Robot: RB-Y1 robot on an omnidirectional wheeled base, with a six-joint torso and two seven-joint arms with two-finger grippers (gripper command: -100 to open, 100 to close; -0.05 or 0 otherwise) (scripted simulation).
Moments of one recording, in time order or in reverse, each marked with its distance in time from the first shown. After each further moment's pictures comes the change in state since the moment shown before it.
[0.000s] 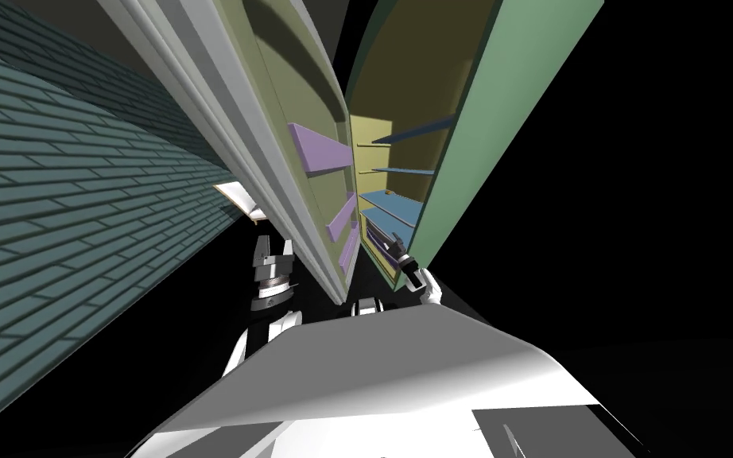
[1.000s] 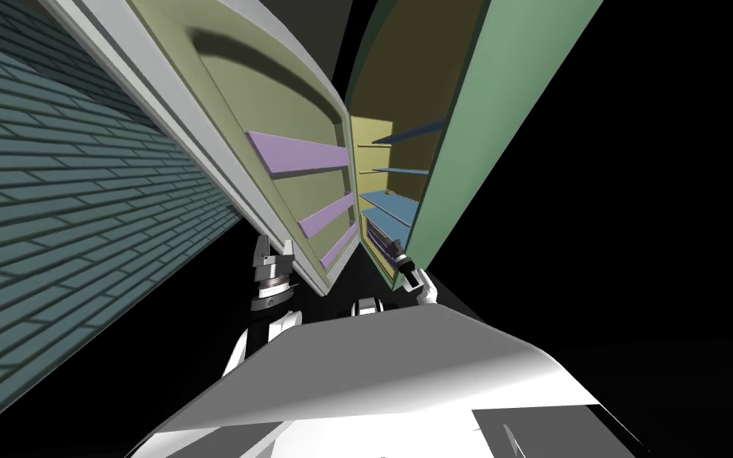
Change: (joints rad) left arm 0.000 0.000 0.000 0.000 0.000 0.000 0.000; right arm -0.012 0.006 0.049 0.025 -0.115 0.037 0.116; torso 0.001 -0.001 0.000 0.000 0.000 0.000
